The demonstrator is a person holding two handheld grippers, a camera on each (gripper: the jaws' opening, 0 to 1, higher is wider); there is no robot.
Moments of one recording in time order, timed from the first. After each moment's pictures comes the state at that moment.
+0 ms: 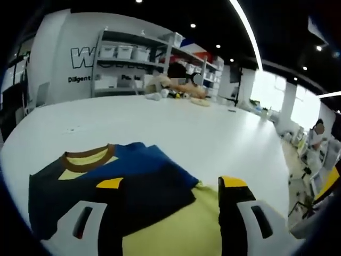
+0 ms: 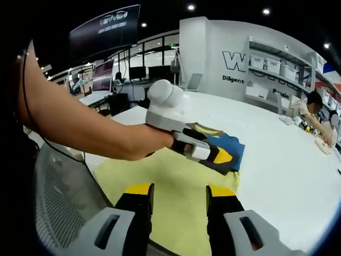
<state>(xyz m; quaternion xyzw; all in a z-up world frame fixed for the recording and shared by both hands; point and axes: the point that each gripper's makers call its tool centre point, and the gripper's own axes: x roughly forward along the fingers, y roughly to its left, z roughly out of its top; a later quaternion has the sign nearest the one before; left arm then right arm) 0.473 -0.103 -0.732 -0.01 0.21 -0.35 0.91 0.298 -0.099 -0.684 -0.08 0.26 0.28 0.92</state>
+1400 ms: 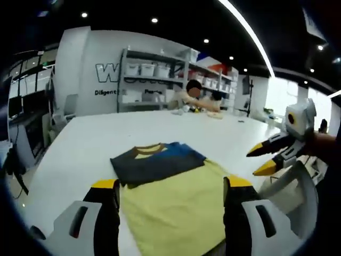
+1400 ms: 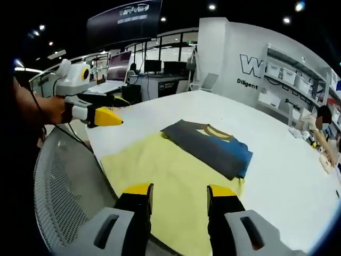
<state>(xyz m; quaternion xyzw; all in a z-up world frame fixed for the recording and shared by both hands) 0.319 0.089 -0.650 0.00 0.18 -0.28 0.94 0.284 -0.096 -0.679 -0.13 0.26 0.32 0.90</state>
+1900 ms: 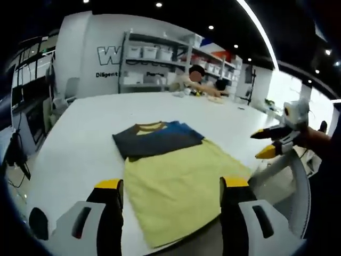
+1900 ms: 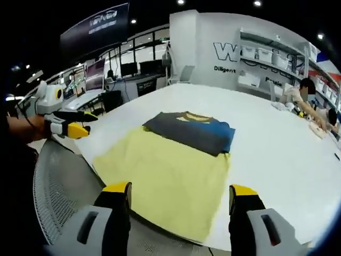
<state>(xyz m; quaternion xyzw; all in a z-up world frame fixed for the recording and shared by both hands) 0.292 0.107 -0.675 0.00 0.25 -0.27 0.93 0.268 -0.143 -0.703 -0.04 0.33 0.24 0.91</state>
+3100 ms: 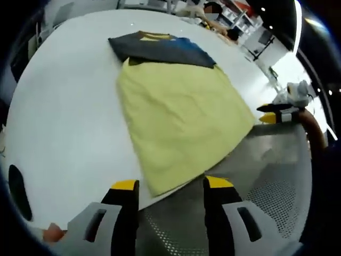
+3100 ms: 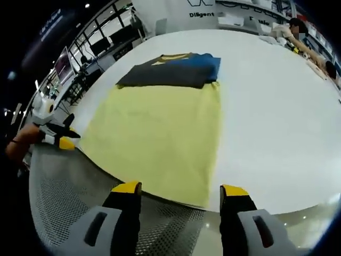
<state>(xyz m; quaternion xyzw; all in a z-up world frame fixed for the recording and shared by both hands) 0.251 0.140 -0.787 -0.03 0.55 -0.29 0.79 0.247 -0.177 -0.783 0.02 0.51 0.18 0.84</state>
